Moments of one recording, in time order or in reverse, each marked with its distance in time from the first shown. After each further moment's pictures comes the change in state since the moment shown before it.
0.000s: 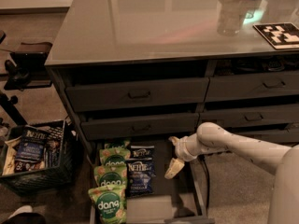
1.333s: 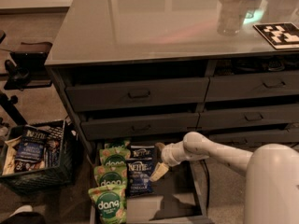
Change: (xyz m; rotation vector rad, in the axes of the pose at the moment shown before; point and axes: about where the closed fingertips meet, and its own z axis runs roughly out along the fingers) arm -0.005 -0.006 0.095 -0.028 -0.129 0.047
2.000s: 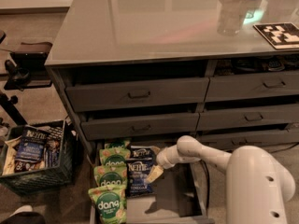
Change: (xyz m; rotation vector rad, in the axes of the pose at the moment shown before) arm 0.023 -0.010 0.059 -0.043 -0.024 0.016
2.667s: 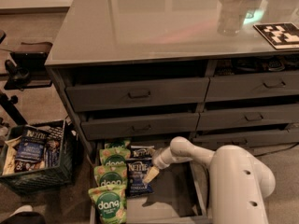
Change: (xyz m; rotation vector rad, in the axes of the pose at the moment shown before) arm 0.017 -0.015 0.042 -0.013 0.036 -0.049
